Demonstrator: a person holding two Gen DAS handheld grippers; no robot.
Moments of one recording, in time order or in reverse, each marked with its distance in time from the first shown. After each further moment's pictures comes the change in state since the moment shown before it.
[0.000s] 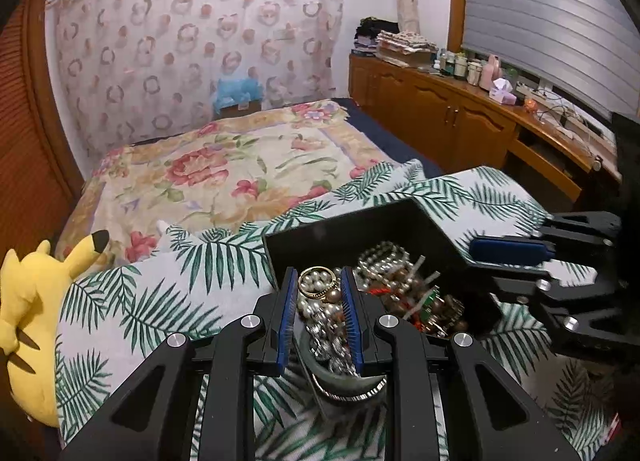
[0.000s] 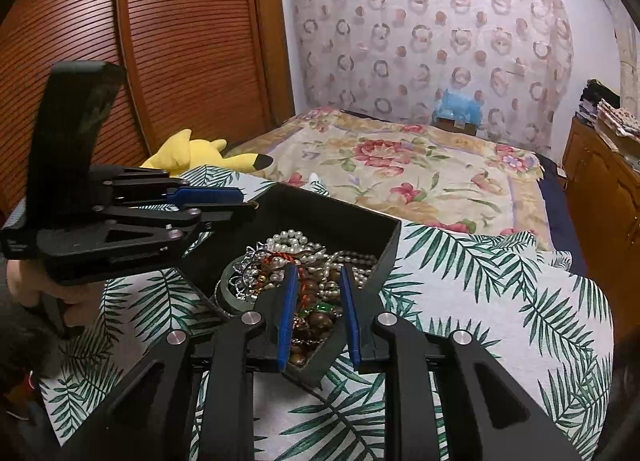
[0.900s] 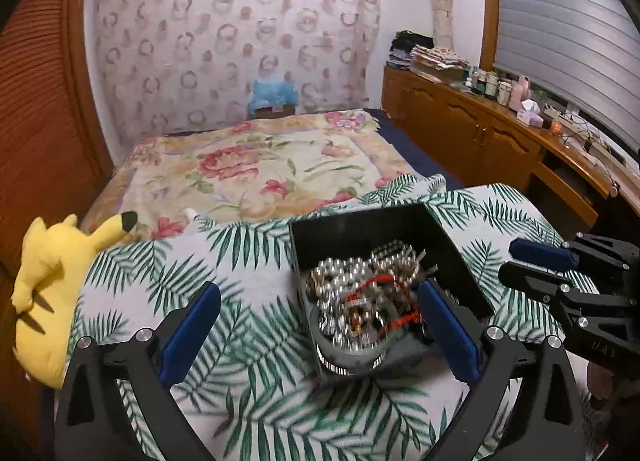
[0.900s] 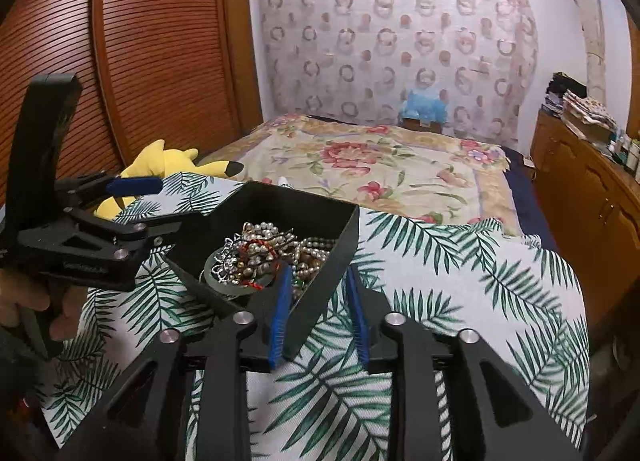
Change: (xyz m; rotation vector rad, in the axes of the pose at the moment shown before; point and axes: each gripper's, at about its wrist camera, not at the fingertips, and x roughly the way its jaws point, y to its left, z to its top) left arm -0.038 -0.008 -0.015 -0.094 -0.032 0.100; right arm -0.032 -0.004 -0.020 0.059 -0.027 -0.111
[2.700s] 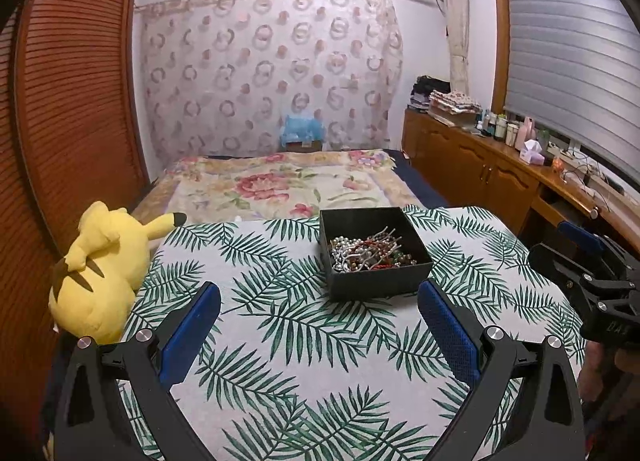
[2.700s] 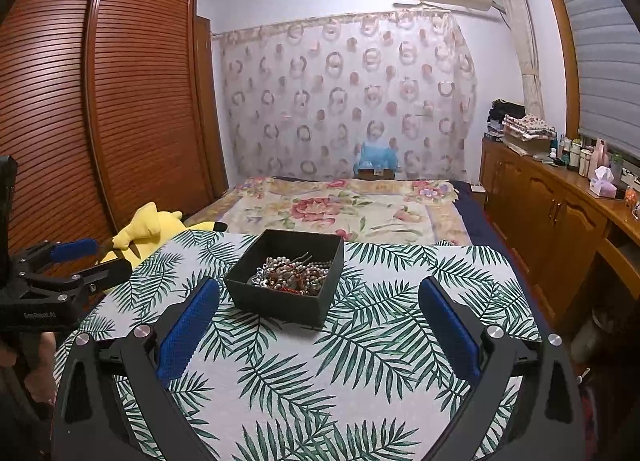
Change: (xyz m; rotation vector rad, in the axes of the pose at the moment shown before) left arm -0.148 -0.006 -0.060 -0.074 -0.147 0.076; right arm -0.136 0.056 -0.032 0.105 -0.228 -0.152
